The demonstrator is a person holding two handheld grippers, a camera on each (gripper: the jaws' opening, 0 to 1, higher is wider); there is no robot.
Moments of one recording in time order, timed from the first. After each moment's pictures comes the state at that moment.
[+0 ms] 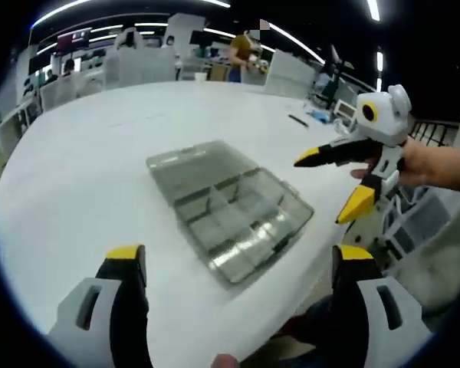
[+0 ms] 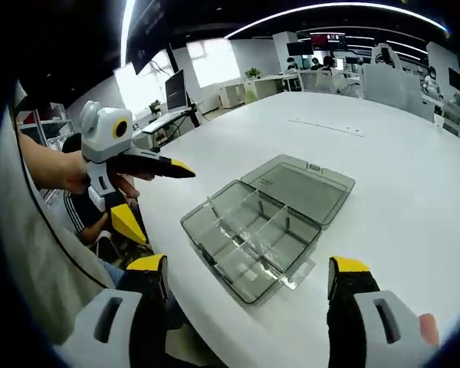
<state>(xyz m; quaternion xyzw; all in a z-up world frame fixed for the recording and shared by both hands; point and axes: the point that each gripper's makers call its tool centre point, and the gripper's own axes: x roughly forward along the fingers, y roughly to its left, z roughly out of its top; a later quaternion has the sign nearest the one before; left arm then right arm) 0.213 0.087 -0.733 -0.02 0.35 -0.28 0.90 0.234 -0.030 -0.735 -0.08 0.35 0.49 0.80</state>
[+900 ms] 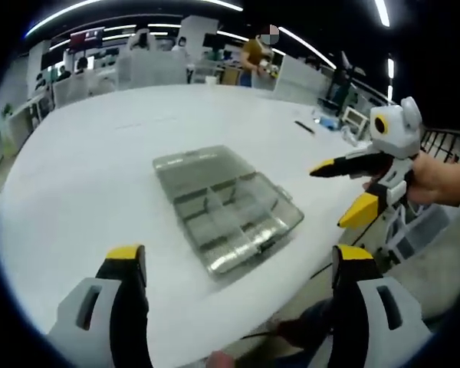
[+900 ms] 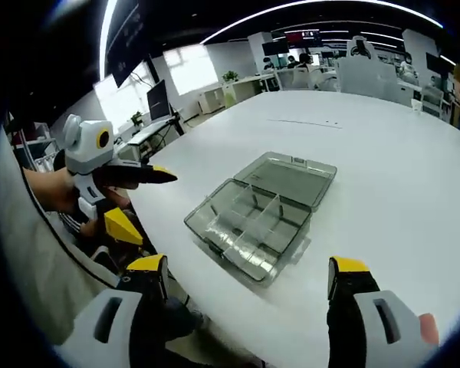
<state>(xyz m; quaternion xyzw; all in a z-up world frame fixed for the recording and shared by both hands) 0.196 0.088 -0.718 -0.03 0.35 -0.24 0.91 0.215 -0.049 -0.724 -0.04 0.36 0.44 0.82</state>
